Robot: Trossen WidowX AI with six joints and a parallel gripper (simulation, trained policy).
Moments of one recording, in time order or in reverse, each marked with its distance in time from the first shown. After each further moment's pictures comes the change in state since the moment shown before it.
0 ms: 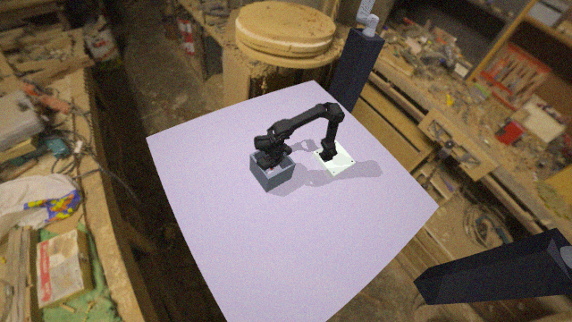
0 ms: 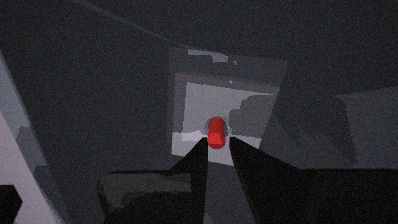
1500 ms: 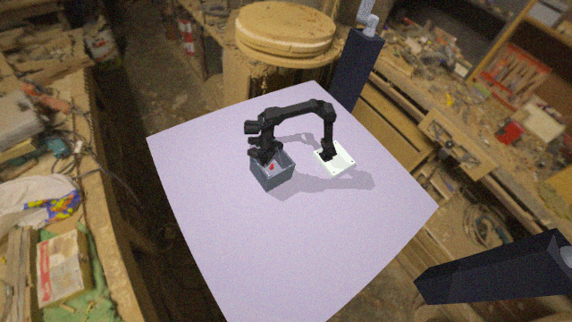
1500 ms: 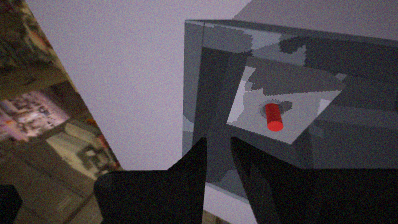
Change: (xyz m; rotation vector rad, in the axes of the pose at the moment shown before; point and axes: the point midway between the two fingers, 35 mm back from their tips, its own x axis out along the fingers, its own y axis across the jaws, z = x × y) arm -0.050 0.047 0.017 -0.043 0.272 0.245
